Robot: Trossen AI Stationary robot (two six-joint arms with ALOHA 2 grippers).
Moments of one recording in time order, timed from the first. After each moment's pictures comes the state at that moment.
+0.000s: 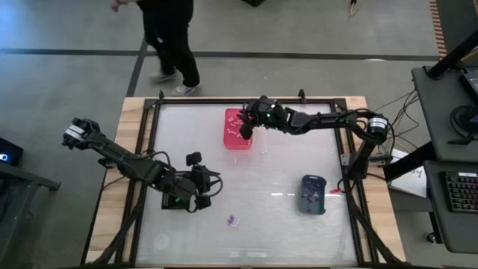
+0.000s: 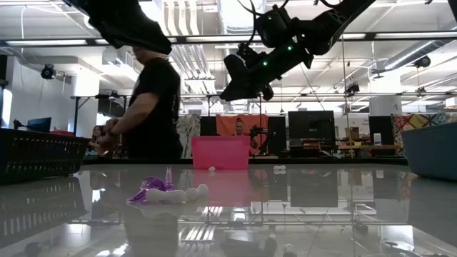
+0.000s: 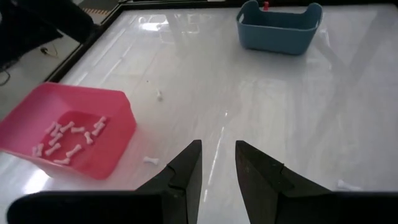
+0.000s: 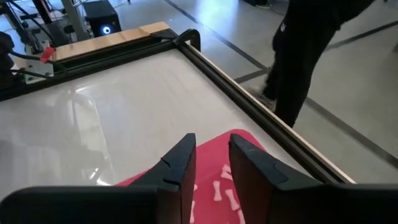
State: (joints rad) left arm -0.46 1.29 0.83 -0.23 -0.64 -0.34; right arm -0.35 1.75 1.11 0.27 0.12 0.09
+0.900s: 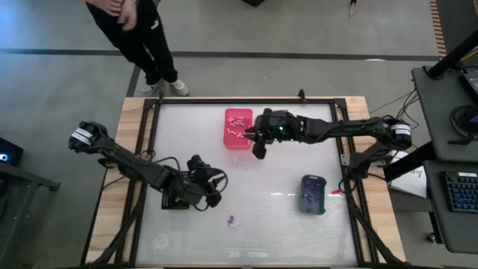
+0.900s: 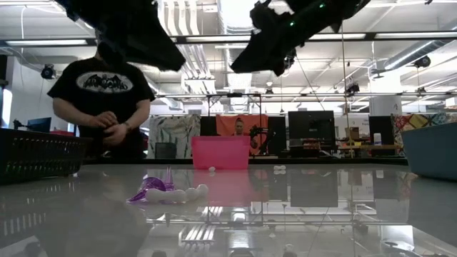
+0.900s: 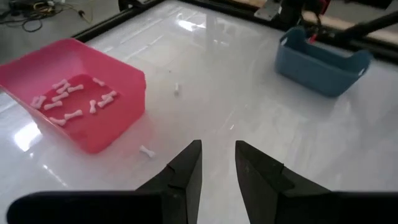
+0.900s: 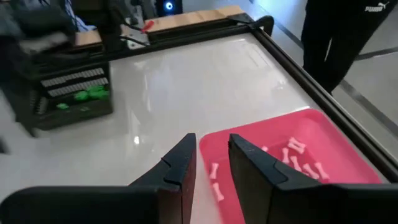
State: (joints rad) left arm -0.45 1.40 0.84 -0.15 -0.78 -0.67; right arm -0.20 1.52 1.06 0.00 0.03 0.07
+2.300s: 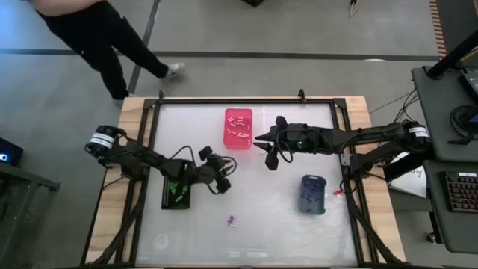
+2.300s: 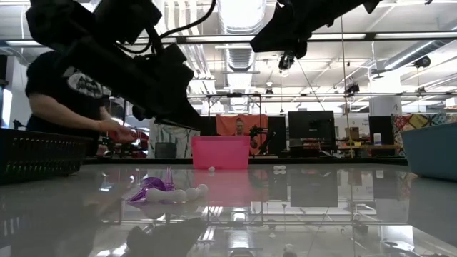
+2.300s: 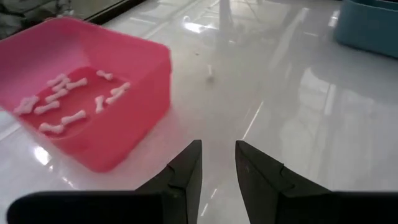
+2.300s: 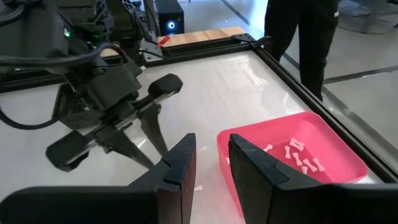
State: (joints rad) left arm -0.21 1.63 0.62 0.43 -0.62 -0.36; right arm -0.04 1.32 0.93 0.00 0.19 0.11
